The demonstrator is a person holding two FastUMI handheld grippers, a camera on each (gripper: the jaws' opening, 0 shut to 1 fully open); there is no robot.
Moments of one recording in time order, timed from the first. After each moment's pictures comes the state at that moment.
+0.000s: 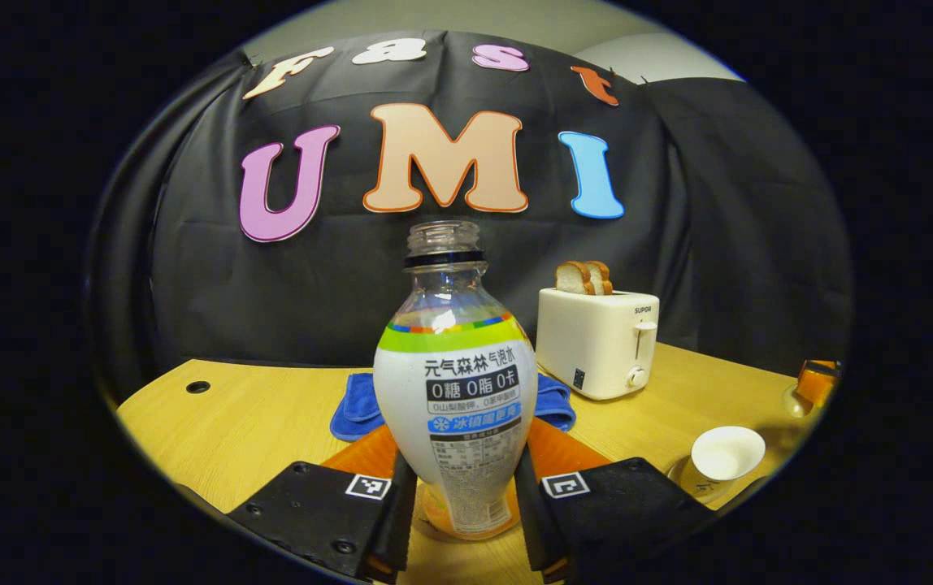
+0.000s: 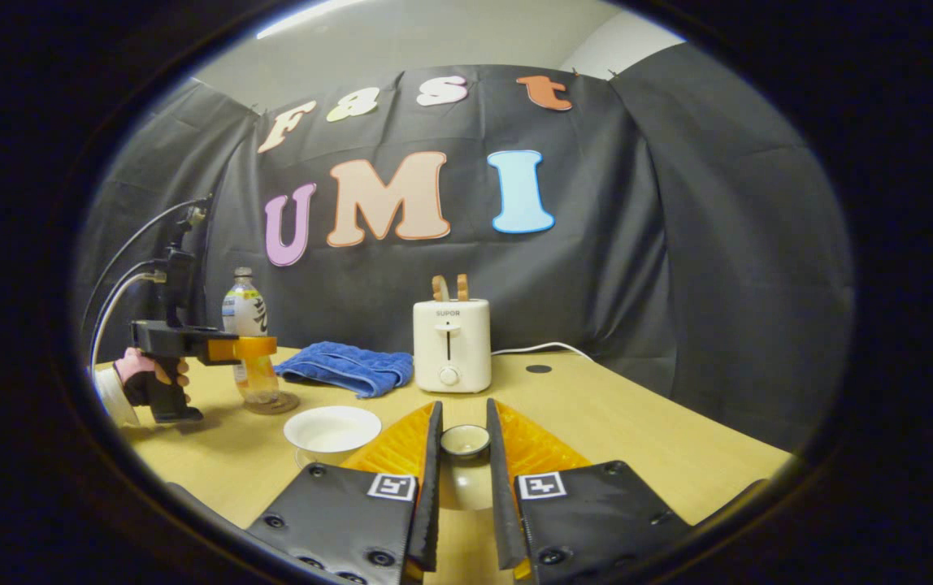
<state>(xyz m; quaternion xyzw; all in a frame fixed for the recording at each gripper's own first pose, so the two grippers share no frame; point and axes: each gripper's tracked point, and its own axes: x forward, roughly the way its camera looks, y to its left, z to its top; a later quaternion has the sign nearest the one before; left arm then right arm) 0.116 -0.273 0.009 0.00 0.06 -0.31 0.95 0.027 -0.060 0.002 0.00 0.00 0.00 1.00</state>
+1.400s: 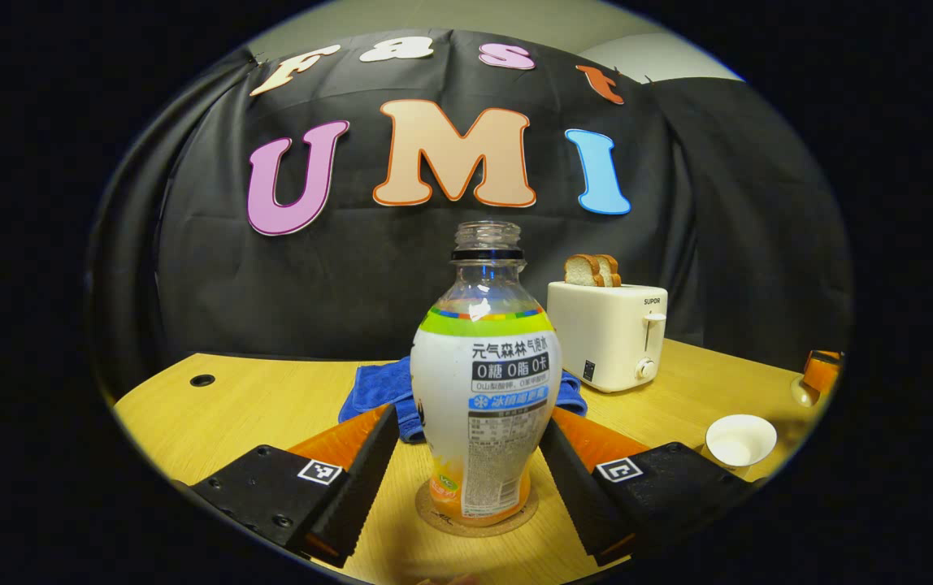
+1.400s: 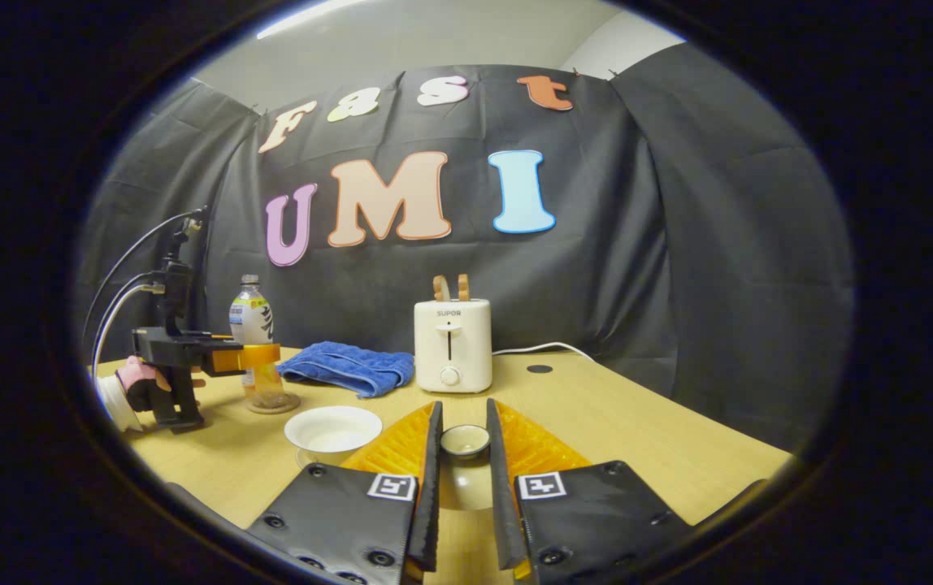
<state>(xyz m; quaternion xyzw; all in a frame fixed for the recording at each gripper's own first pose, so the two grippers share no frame) 0.117 -0.262 -0.002 0.00 0.05 -0.31 0.95 0.027 -0.059 0.002 0.00 0.00 0.00 1.00</state>
